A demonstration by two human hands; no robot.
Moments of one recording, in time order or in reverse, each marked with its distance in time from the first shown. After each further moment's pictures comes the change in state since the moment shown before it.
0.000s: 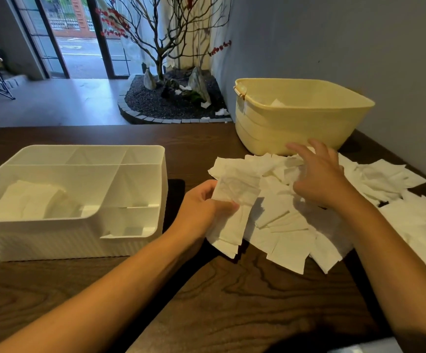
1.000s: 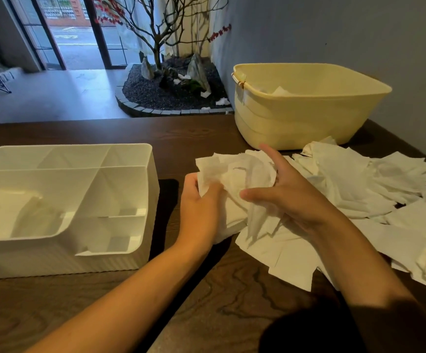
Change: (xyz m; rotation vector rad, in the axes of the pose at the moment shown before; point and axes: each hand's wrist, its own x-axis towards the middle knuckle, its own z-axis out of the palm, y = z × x) left_hand 0.026 -0.018 0.024 -0.084 0.365 0.105; right_hand -0.012 -0.029 0.044 0.983 -0.276 -0.008
